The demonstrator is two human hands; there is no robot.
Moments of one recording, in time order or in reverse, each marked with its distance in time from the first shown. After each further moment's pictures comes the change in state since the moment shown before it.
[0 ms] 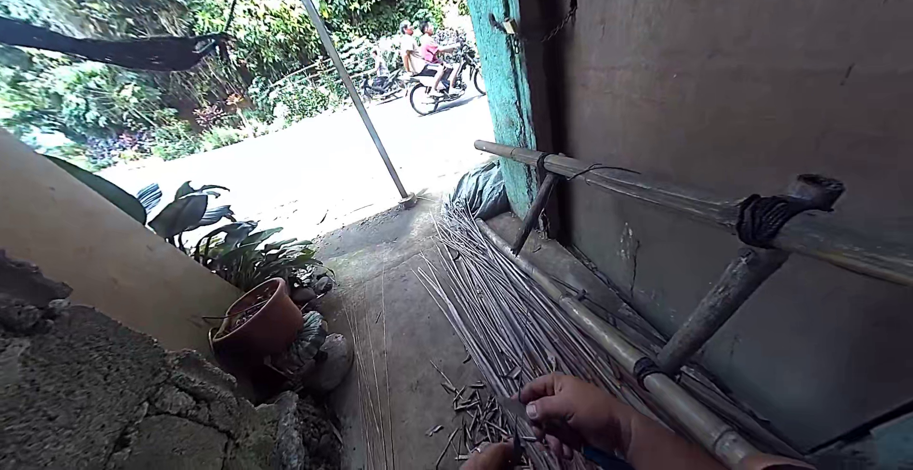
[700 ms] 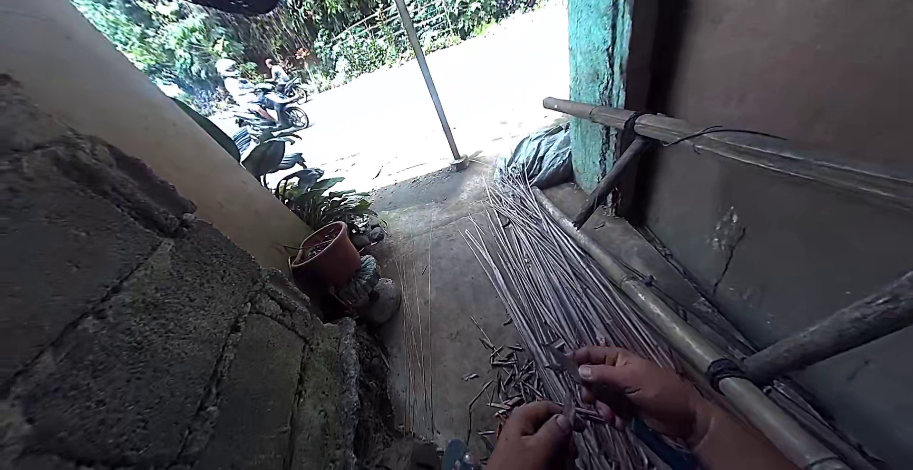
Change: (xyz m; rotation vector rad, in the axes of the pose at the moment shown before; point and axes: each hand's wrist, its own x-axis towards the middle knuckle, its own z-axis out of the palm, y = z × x) left_hand 0.000 -0.003 0.000 -0.749 -0.164 -0.241; right_hand 0.001 -0.004 0.003 0.130 0.002 -0.032
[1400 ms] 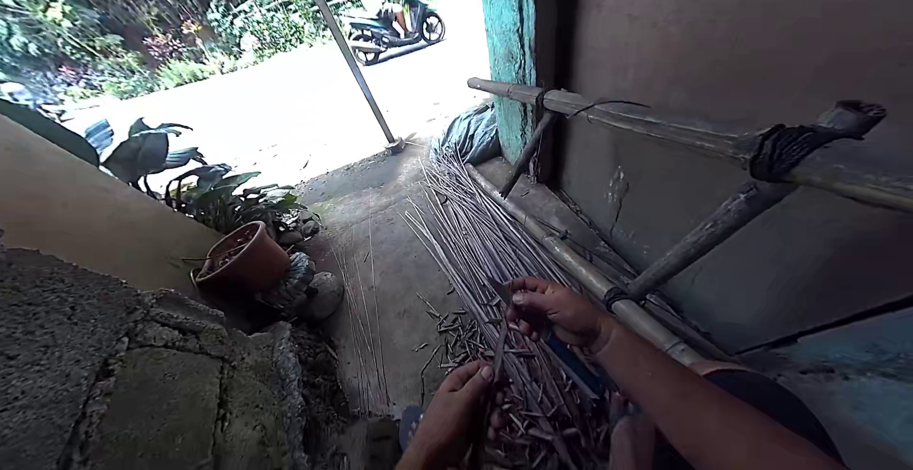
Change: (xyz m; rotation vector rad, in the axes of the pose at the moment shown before) left_hand -0.002 0.002 -0.008 -0.234 -0.094 -0.165; right_hand -0.007 -0.018 -0.003 0.050 0.152 -0.156
